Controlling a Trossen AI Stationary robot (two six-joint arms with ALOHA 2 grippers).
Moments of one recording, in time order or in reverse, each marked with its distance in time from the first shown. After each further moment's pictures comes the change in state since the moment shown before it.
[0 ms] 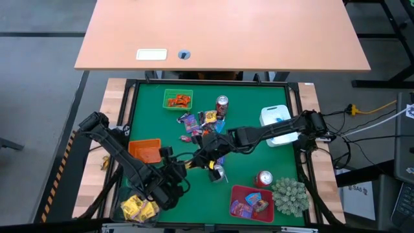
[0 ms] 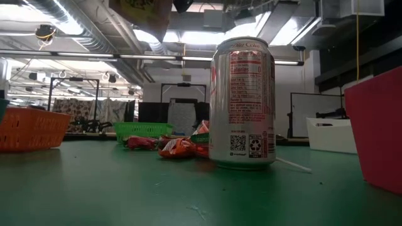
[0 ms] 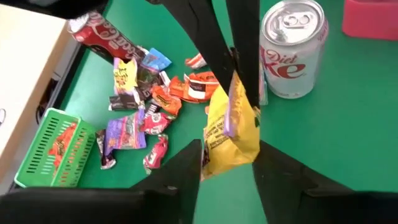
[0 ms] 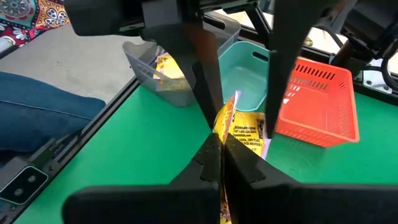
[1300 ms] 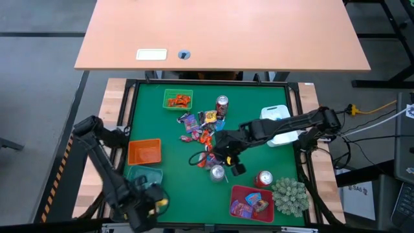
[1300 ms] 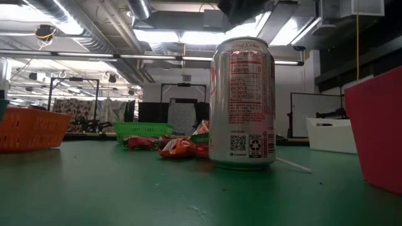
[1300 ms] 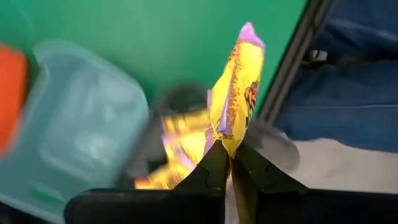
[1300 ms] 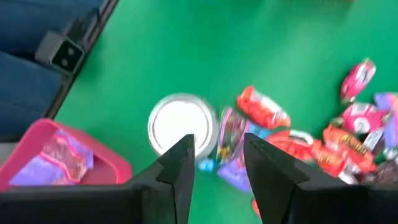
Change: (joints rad) left arm -0.251 0.000 0.000 -0.006 0.635 -0.563; right arm 0.001 -0.157 -0.021 -0.588 0.037 0.030
